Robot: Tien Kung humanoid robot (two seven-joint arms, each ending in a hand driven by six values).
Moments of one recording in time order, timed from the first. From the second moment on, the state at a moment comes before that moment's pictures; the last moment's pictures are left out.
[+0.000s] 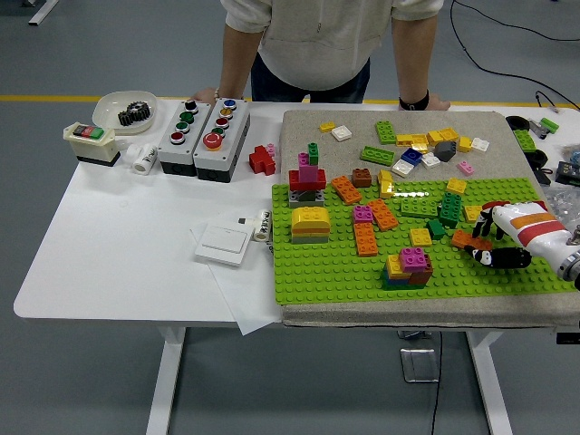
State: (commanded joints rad) left arm -0.15 0.08 -0.26 -0.29 0.44 0.20 0.14; right arm 0.48 -0.50 0.88 0.93 -2.06 -0.23 0.25
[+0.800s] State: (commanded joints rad) left arm -0.15 0.08 -0.26 -0.29 0.45 0.20 0.14; right arm 0.46 -0.52 0.92 0.99 -2.07 -0.25 0.26
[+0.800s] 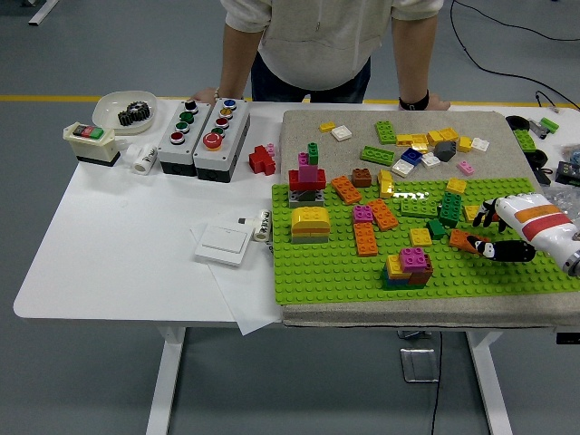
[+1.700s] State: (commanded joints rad) left arm -0.16 0.08 -0.26 -0.29 0.45 0.20 0.14; right arm 0.46 -0.50 0.92 0.96 -2.06 -0.18 0.21
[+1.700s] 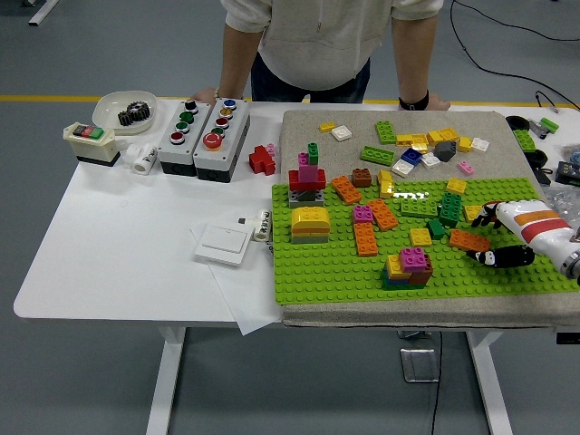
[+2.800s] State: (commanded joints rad) left arm -0.15 0.08 -0.27 -0.29 0.46 0.20 0.14; right arm 0.47 -0.45 0.91 0.91 -2.03 -0.22 0.20
